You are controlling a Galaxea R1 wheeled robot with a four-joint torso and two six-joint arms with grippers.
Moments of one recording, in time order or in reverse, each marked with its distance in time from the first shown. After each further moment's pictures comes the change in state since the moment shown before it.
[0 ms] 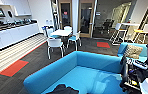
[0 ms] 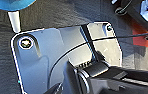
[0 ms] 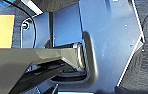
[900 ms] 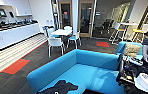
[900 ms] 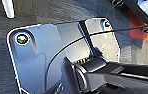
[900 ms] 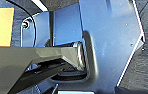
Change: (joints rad) left arm 0.019 0.009 -0.001 0.003 -0.001 0.012; right arm -0.001 0.002 -0.001 -0.001 -0.004 0.000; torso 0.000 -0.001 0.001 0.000
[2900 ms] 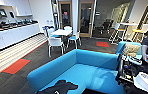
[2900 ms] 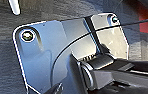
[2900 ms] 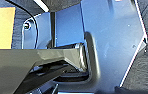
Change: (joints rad) left arm 0.012 0.104 -0.183 0.003 -0.002 0.014; right arm 0.003 0.008 -0.002 -0.001 0.000 0.000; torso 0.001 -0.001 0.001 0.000
